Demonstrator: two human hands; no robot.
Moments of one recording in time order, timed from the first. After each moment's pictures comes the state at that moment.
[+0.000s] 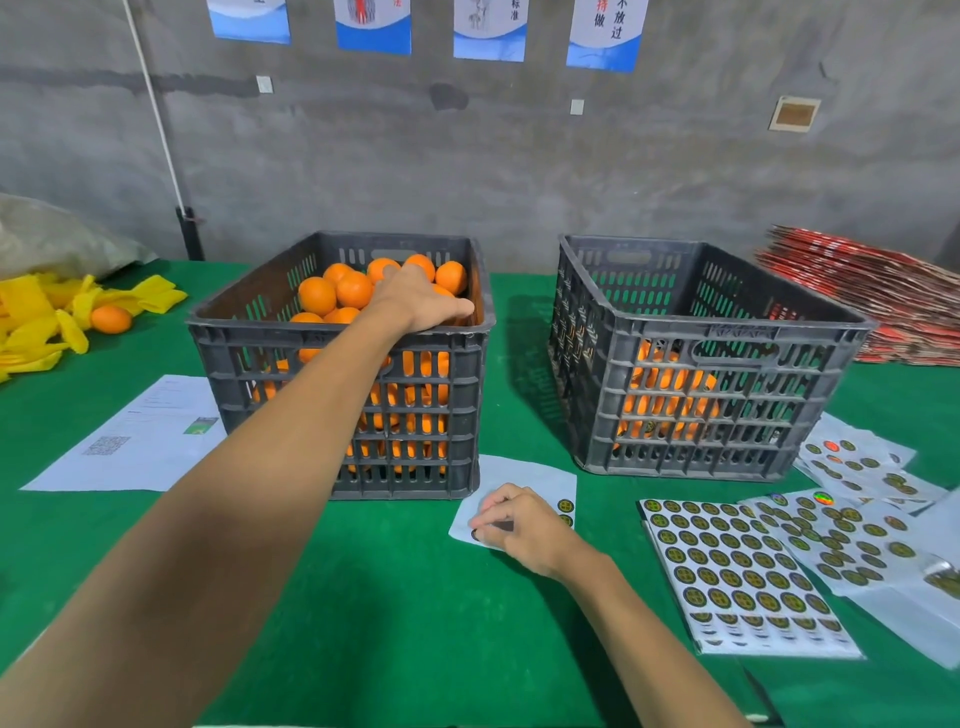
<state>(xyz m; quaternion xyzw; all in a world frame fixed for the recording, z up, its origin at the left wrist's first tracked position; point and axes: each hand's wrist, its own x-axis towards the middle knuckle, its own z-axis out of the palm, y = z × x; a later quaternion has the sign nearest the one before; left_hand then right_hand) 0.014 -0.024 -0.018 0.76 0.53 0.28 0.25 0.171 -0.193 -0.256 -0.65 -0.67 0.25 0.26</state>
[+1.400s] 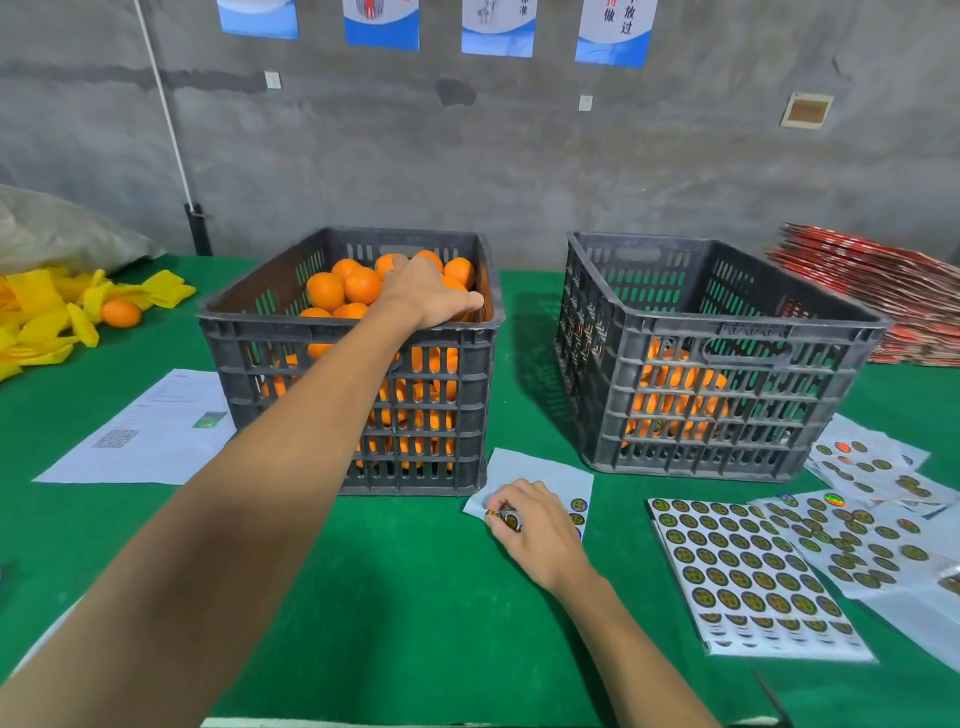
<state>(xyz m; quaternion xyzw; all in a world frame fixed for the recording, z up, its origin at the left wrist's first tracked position) 0.013 -0.039 -0.012 0.78 0.51 0.30 0.19 0.160 -0.201 -0.267 -0.67 -0.68 0.05 0.30</state>
